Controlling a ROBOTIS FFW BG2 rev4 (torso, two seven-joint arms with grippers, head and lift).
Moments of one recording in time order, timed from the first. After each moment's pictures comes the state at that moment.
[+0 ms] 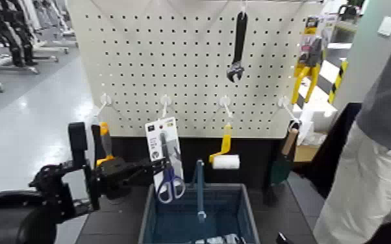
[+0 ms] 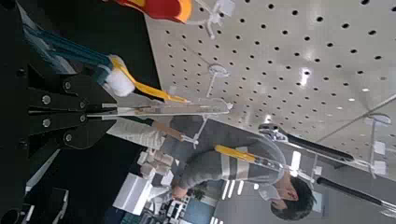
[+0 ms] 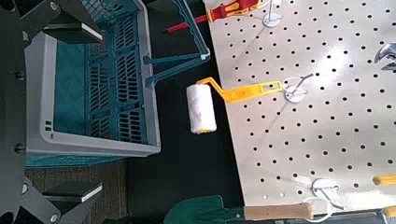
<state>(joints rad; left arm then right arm) -0.15 0.19 0.05 -1.80 0.34 0.67 -1.02 0.46 -0.16 0.20 -1.90 -0.27 -0.02 0.01</state>
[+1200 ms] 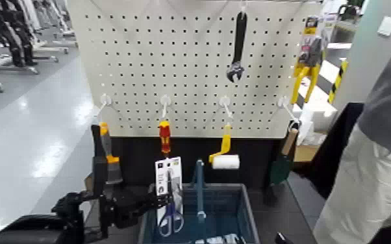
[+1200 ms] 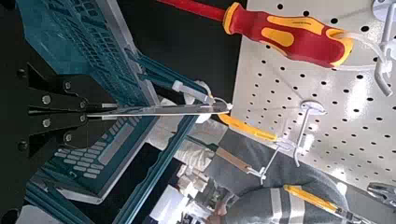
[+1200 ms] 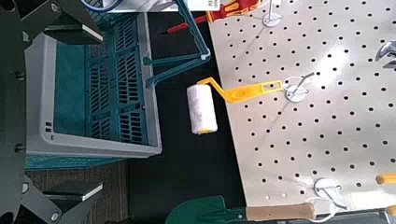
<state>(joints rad) -0.14 0.17 -0.01 -1.56 0.21 0.58 -1.04 0.46 -0.15 0.20 -1.89 -0.27 -0.01 0.02</state>
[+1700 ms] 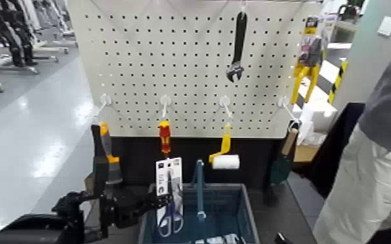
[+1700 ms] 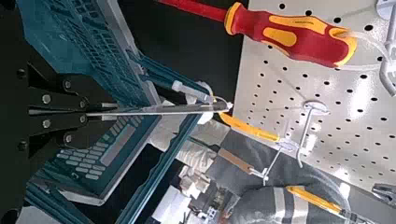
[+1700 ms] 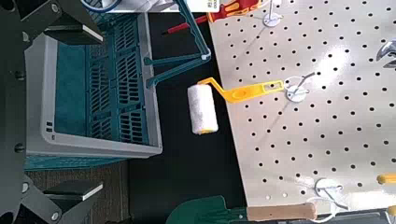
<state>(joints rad) -0.14 0.17 -0.01 -1.56 0.21 0.58 -1.04 0.46 -0.15 0.20 -1.89 -0.28 -0.01 0.02</state>
